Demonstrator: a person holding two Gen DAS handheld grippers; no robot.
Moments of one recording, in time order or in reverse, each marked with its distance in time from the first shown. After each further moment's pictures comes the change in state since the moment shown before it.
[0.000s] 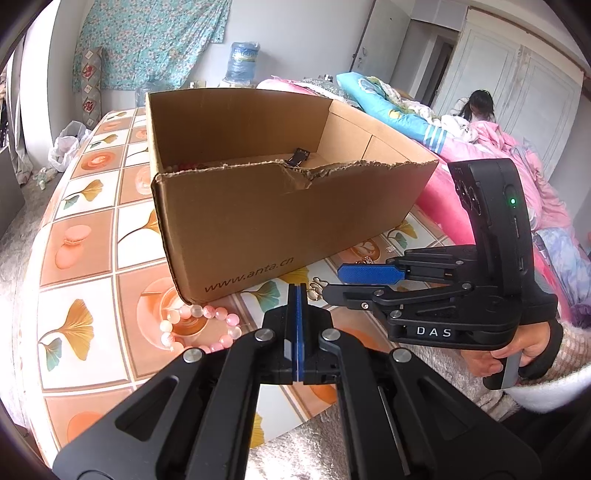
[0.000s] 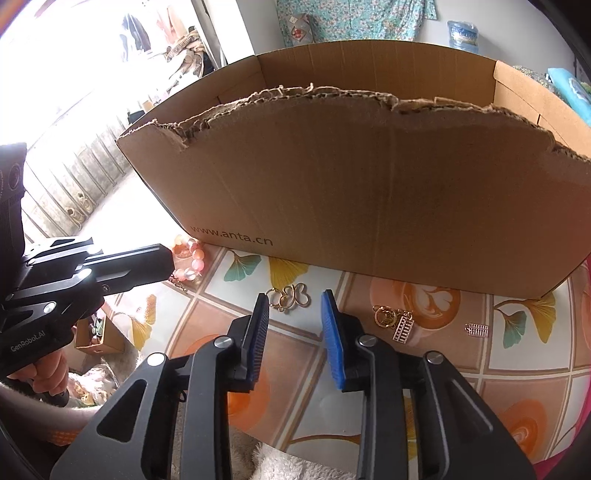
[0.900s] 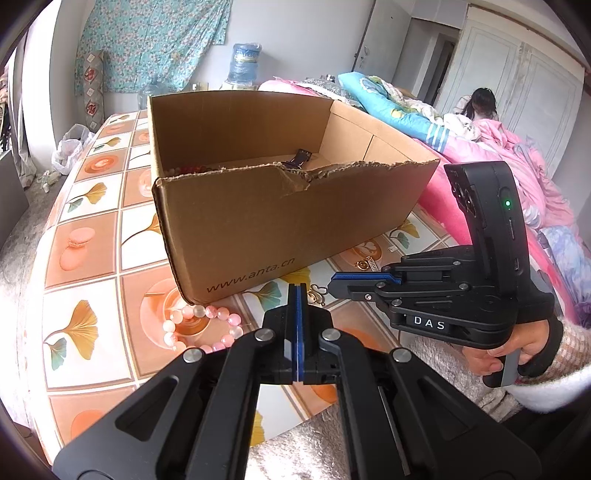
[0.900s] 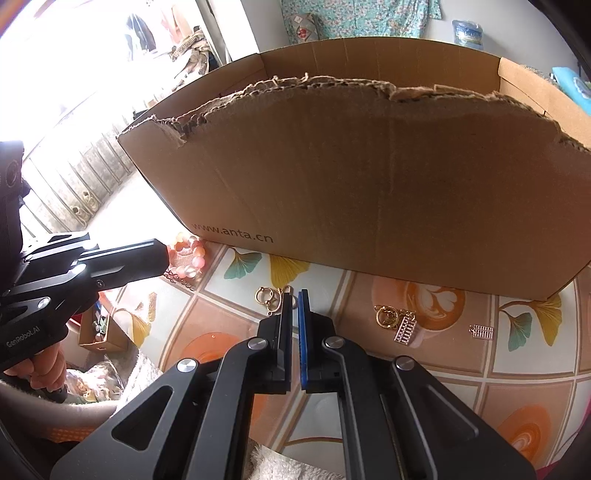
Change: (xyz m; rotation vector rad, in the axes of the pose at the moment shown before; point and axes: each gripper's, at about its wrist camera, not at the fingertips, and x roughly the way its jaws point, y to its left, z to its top) left arm -0.002 -0.004 0.000 0.009 -0.002 0.022; right arm -0.010 -0.011 -0.004 -0.013 0.003 0.014
